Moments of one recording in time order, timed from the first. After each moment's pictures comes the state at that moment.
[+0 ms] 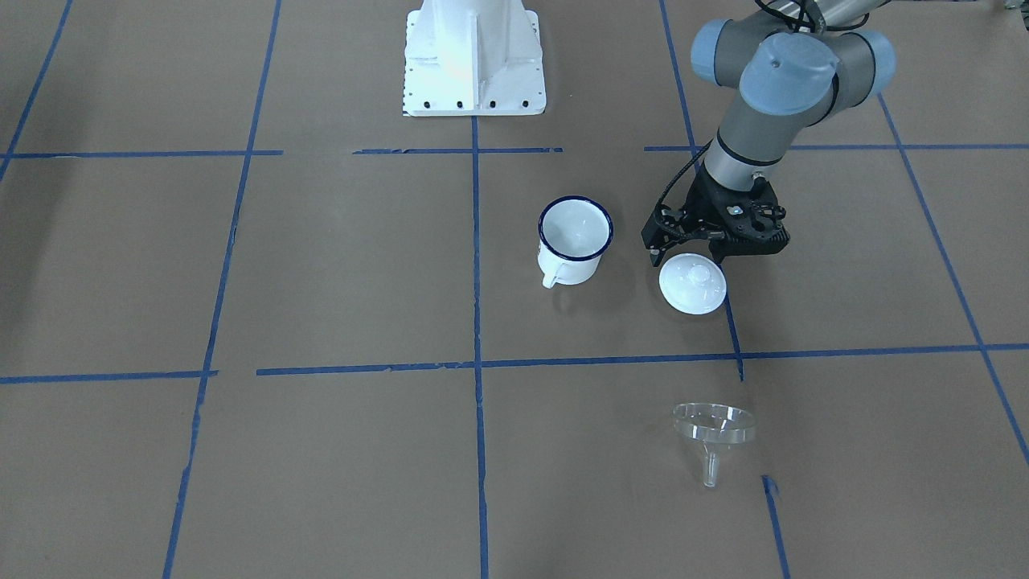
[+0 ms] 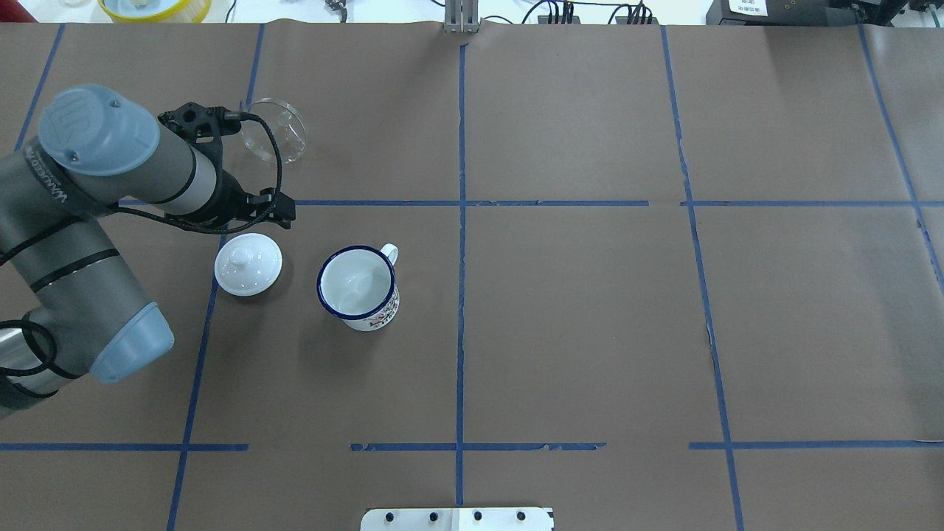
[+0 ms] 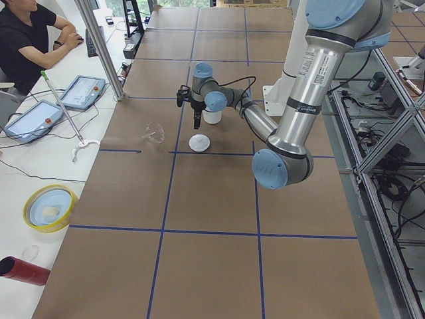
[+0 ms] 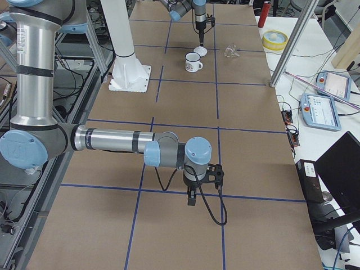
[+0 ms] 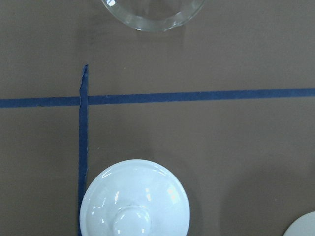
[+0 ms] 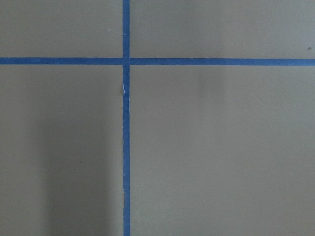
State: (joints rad) left arm -0.76 -1.95 -1.83 -1.75 -1.96 -1.19; right arm 1.57 -1.68 1.66 -1.57 2.29 0.01
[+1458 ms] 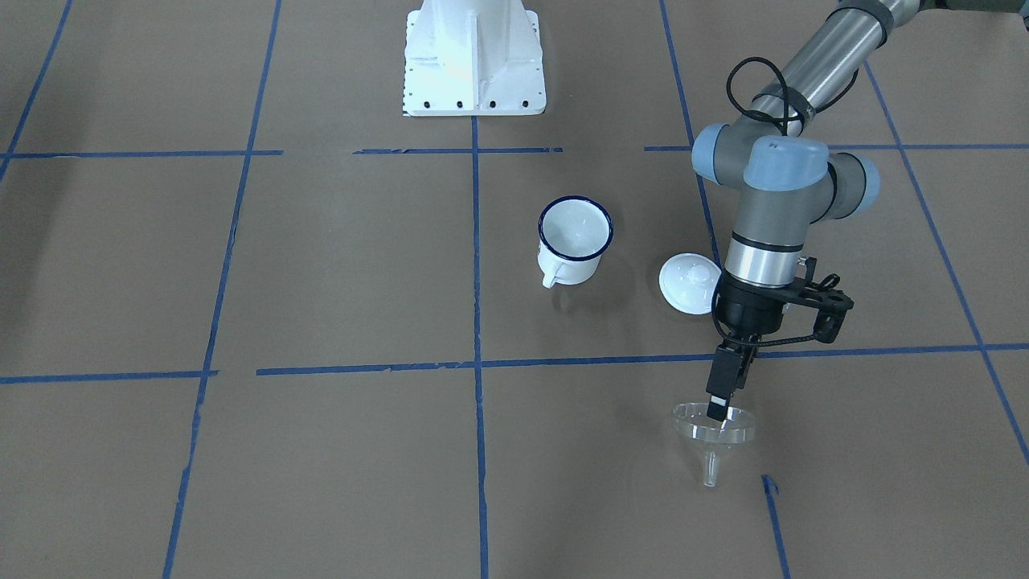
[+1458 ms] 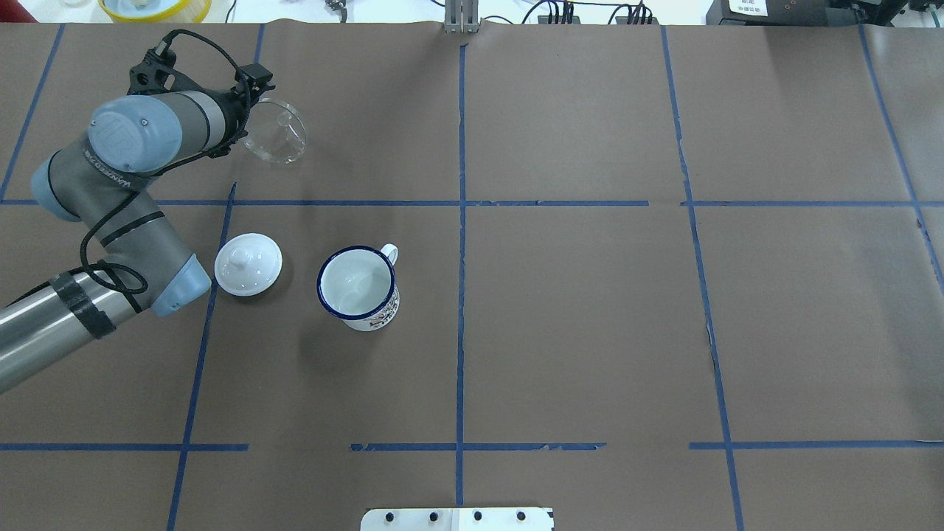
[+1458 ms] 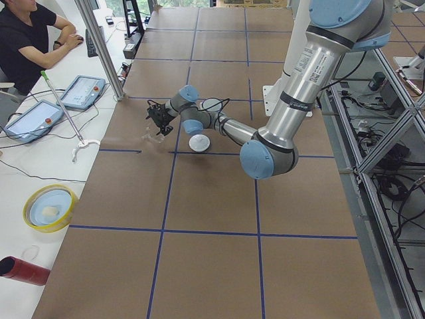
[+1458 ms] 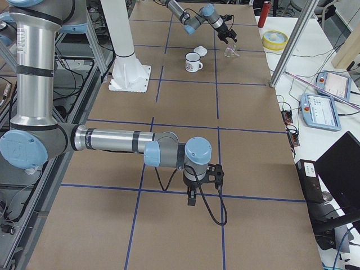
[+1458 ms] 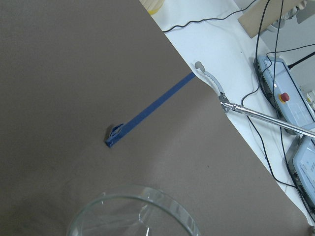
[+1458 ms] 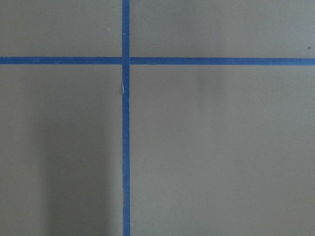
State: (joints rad) left arm -0.81 -2.07 -1.33 -2.40 -1.49 -1.95; right arm 1.57 -1.68 1.66 -1.57 2.29 0.01
